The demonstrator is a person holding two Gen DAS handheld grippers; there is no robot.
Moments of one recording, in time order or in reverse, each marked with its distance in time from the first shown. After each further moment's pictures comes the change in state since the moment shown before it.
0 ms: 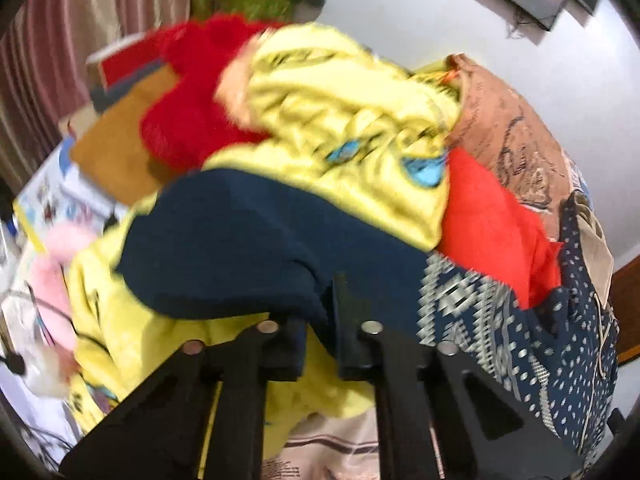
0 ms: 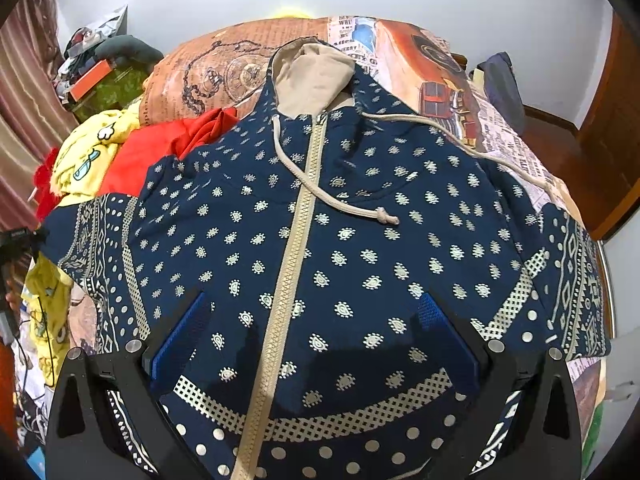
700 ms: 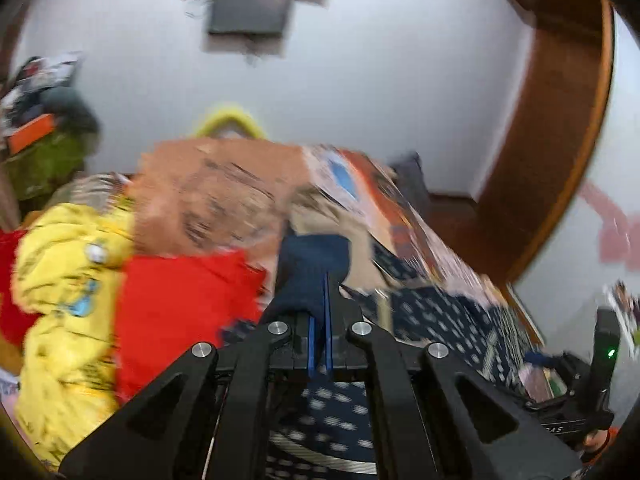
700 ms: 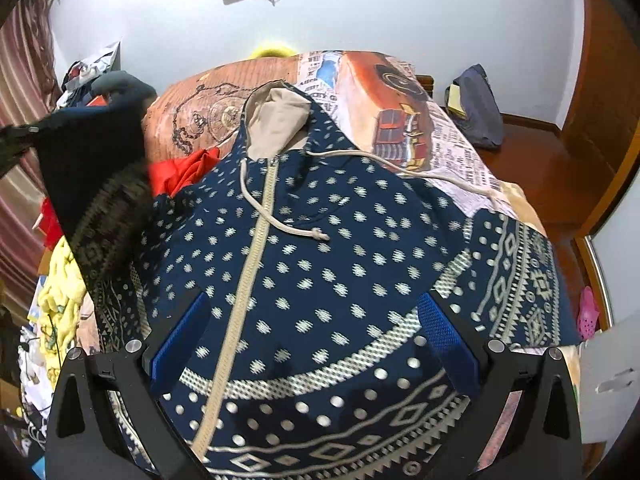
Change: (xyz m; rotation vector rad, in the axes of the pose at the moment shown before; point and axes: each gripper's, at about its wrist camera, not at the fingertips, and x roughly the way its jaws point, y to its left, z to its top) left arm -0.132 -0.314 -0.057 0.550 -0.165 -0.477; right arm -0.056 -0.046 -0.007 0.054 -0.100 -0.008
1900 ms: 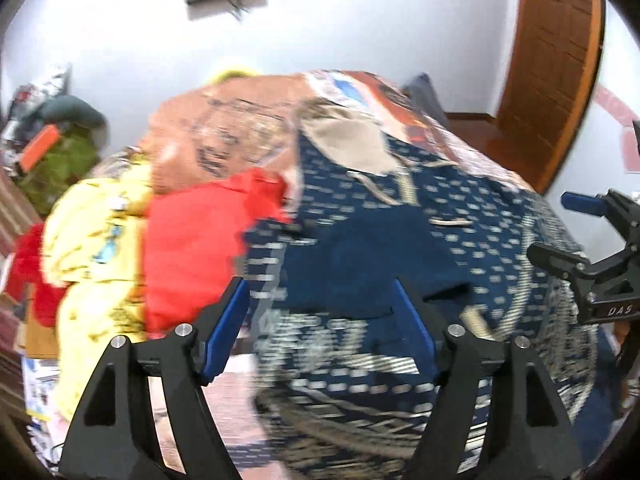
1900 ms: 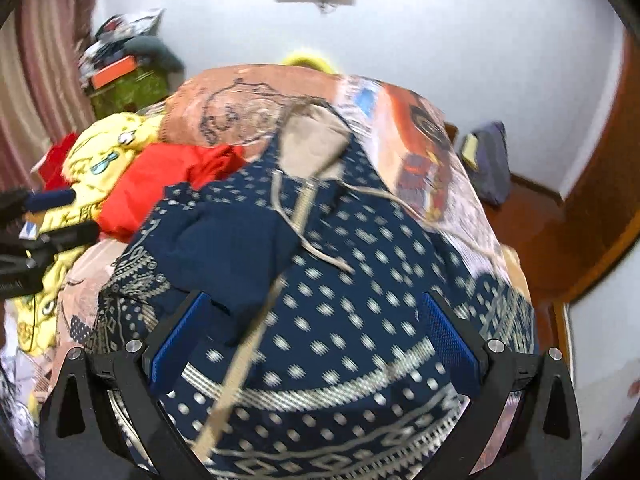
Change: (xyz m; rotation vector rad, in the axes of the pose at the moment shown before) left arm -0.029 0.006 -0.087 0.153 0.170 0.159; right arm -0.007 0.055 0.016 -0.260 -0.050 -0.046
